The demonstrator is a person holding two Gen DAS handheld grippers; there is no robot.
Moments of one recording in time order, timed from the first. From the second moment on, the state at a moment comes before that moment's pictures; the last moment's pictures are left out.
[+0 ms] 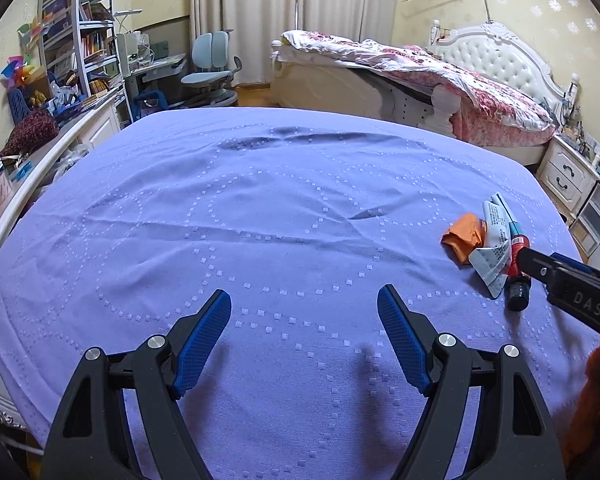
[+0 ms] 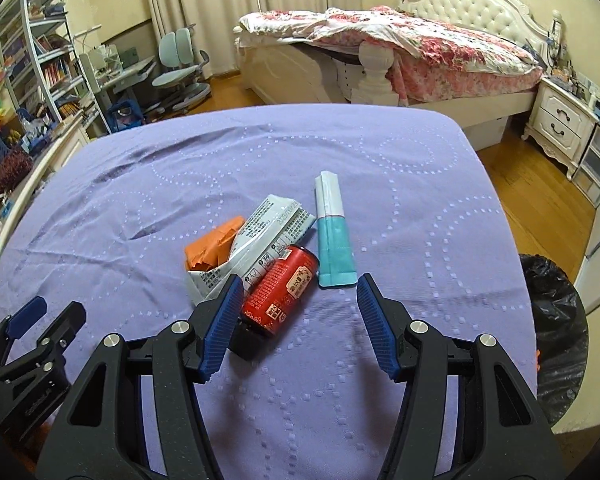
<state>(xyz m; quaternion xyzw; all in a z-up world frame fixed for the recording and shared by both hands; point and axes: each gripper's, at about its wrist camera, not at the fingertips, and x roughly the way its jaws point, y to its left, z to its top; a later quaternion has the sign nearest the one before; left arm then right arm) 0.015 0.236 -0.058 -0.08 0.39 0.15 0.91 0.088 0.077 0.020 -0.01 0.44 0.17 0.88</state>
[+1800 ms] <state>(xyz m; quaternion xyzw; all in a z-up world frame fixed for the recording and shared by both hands) 0.091 0.116 -0.068 -0.02 0.42 0.03 0.91 0.098 -0.012 0.002 0.02 0.44 0.15 0.89</state>
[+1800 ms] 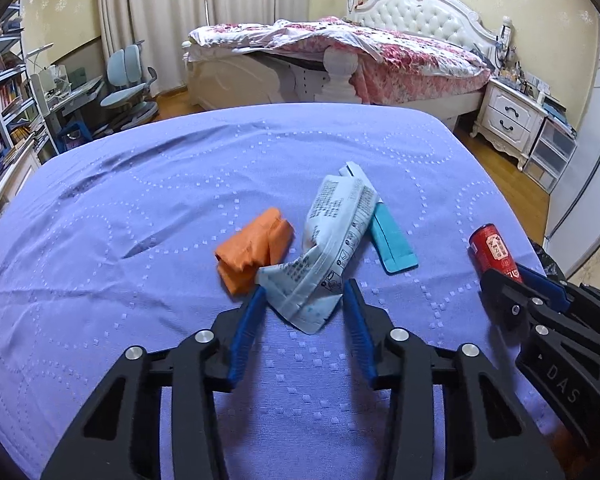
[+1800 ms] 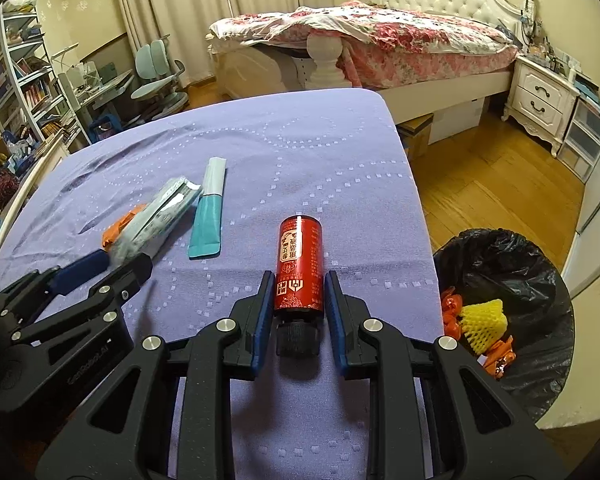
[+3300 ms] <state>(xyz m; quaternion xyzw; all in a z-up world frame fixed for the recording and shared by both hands) 0.102 0.165 -0.063 -0.10 0.40 0.04 0.91 0.119 0.000 0.000 0.00 0.44 0.14 0.89</state>
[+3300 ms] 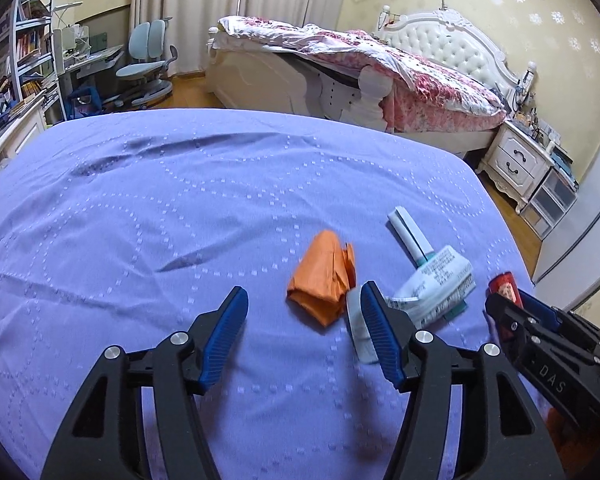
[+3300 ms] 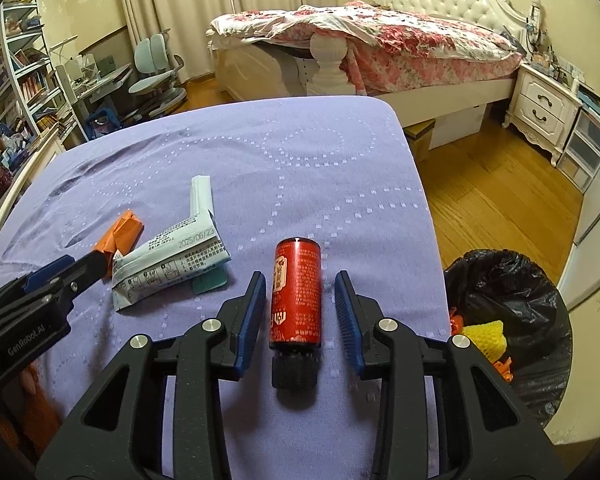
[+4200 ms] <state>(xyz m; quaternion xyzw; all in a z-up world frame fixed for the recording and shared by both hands) 0.108 0.178 -0.063 -0.11 0.41 0.03 0.90 0.133 0.000 0.003 0.00 0.44 0.14 0.89</state>
